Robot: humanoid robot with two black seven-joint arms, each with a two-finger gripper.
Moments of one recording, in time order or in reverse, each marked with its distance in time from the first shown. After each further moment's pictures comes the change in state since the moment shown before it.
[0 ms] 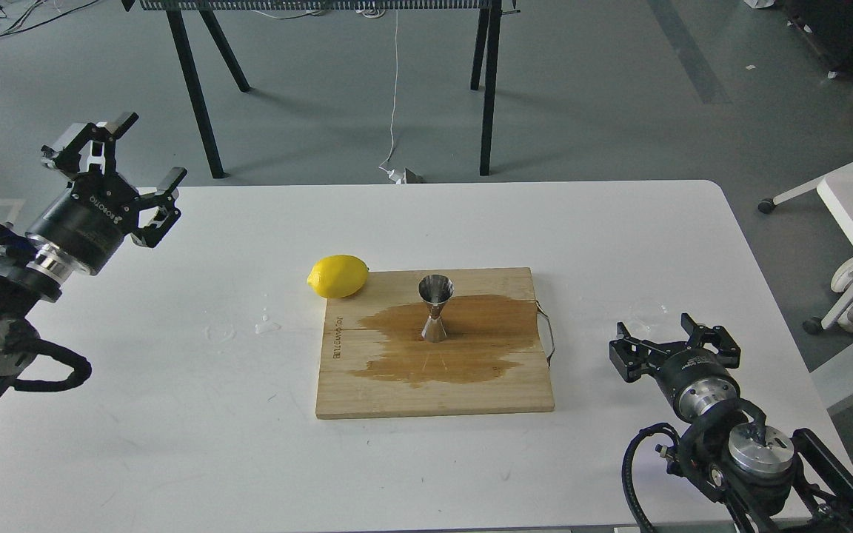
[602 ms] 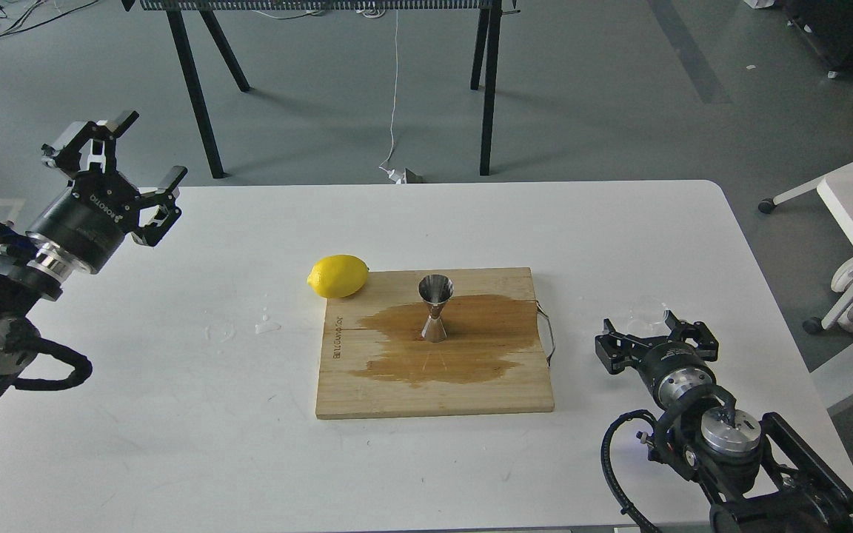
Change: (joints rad) left arm -0.003 -0.001 0.000 0.000 0.000 0.000 0.000; right arm 0.150 0.061 -0.044 -0.267 -0.002 0.067 -0.006
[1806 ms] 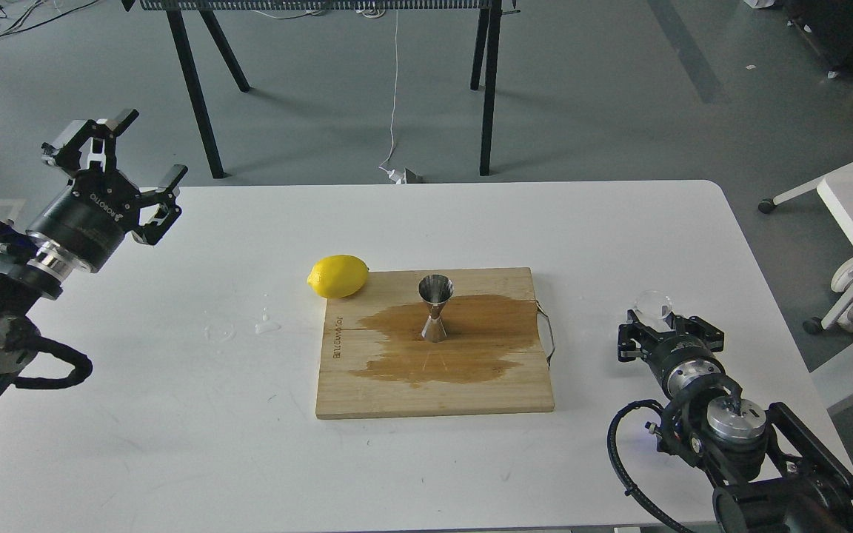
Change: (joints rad) left arm -0.004 0.000 0.000 0.000 0.000 0.000 0.000; right arm 0.057 0.001 0.024 -0.095 -0.003 0.004 0.001
